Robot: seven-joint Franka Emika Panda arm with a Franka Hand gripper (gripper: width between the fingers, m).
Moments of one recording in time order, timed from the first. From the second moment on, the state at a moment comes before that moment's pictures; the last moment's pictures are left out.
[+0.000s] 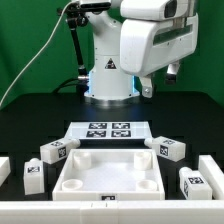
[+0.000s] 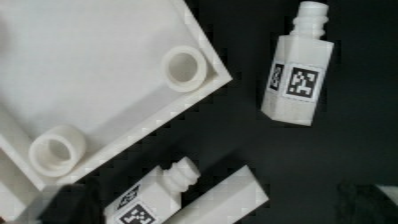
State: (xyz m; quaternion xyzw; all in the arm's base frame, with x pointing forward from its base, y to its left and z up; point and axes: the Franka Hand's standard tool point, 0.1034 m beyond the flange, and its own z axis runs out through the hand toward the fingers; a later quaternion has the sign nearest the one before) arm 0.540 0.093 0.154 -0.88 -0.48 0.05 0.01
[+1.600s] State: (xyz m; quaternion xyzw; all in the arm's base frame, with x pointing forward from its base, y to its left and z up) arm 0.543 0.050 0.105 -0.74 -0.67 -0.02 -0.01
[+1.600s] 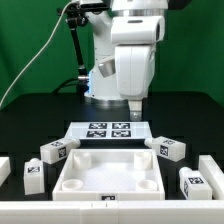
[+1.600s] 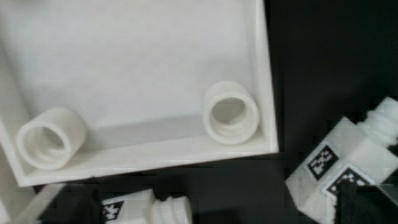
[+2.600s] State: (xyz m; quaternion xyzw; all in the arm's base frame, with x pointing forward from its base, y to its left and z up) arm 0.527 0.025 0.045 -0.72 -0.69 -0.03 0.00
